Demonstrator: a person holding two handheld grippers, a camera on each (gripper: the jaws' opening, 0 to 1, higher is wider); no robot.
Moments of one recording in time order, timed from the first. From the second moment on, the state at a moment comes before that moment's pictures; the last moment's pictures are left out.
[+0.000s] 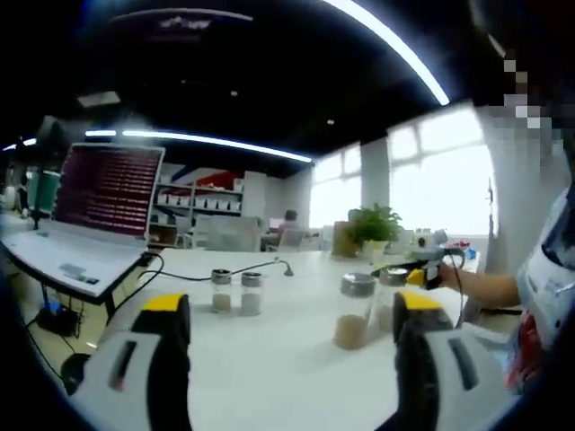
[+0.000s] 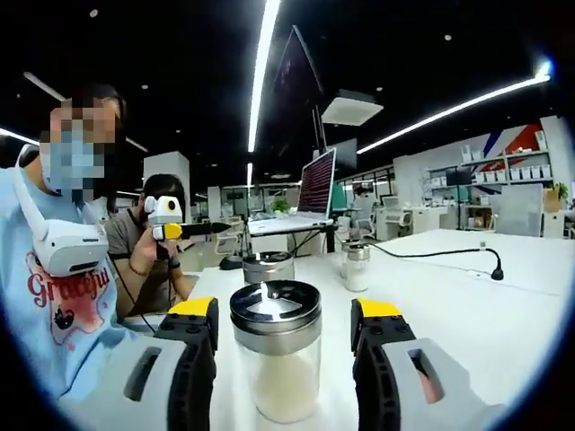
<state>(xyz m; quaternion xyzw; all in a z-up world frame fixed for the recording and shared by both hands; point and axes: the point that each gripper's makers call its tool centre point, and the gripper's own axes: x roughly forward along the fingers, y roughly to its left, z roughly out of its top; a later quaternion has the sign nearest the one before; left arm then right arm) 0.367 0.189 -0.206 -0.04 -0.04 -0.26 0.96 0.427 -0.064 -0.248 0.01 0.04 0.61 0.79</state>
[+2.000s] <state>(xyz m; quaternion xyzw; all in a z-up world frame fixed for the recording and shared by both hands) 0.362 0.209 -0.190 0.00 -0.07 -0.23 0.97 0.427 -0.052 -0.256 -0.03 0.03 0.54 0.84</state>
